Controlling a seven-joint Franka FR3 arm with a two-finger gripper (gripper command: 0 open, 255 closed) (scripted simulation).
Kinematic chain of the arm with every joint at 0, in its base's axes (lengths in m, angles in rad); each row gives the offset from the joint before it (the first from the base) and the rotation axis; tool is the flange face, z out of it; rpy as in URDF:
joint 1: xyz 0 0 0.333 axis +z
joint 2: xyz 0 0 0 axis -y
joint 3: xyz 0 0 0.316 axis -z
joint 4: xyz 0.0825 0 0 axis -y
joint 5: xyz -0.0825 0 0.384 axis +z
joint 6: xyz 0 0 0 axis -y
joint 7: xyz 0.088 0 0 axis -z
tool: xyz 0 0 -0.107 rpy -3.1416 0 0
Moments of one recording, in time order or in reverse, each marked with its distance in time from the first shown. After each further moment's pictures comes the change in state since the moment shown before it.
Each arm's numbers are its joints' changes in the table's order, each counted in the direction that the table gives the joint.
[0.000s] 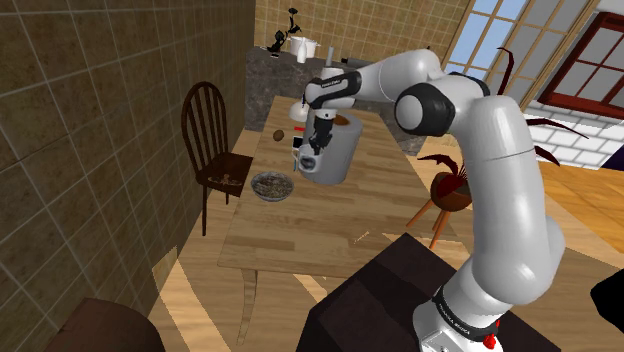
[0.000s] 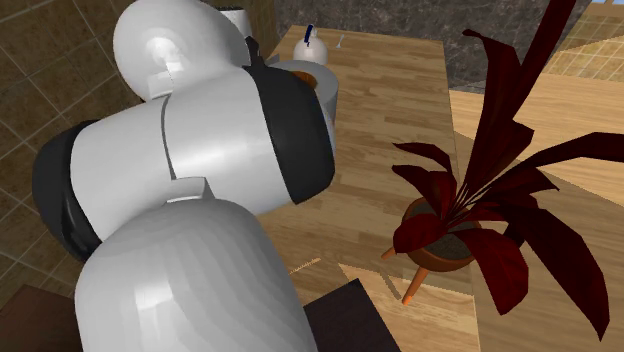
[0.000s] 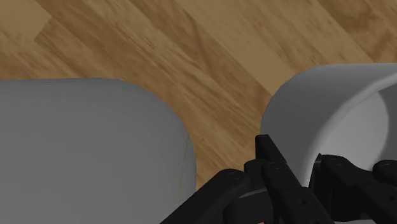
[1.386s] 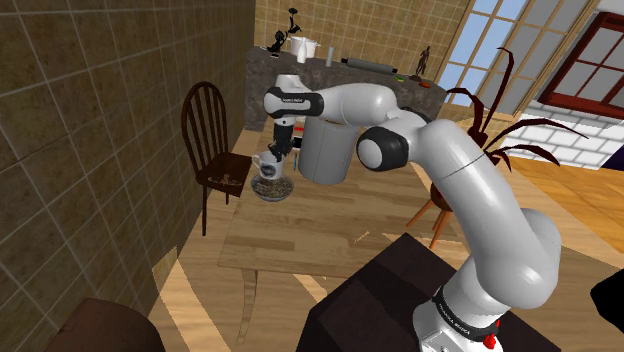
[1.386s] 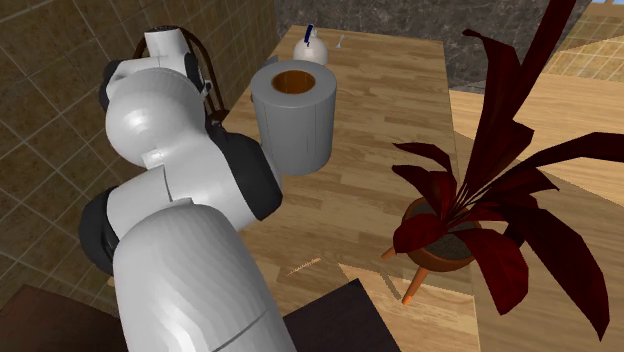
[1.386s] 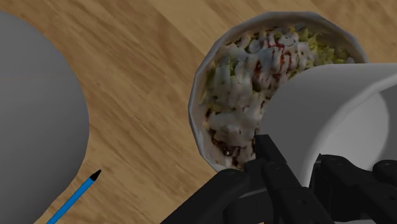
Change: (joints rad) arm 0.102 -0.351 -0.058 0.518 0.011 -0.153 0.219
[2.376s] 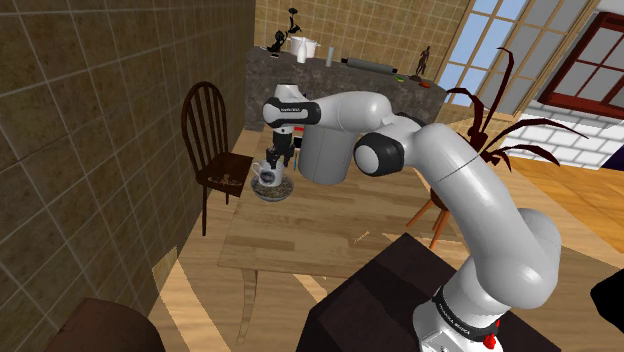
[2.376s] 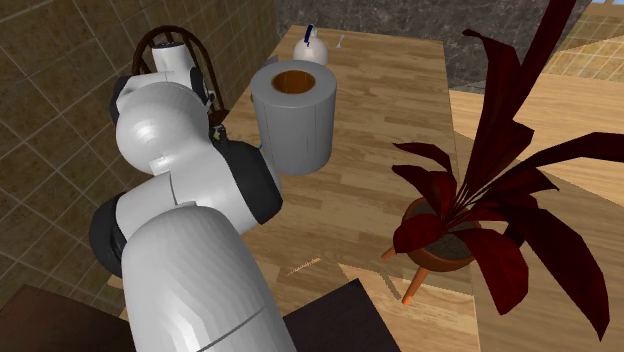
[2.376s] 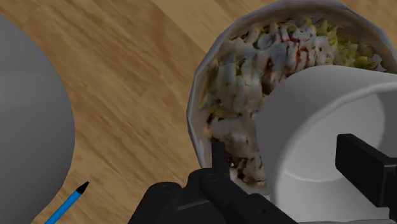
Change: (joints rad) arm -0.002 -0.050 -0.004 0.003 0.004 0.048 -0.002
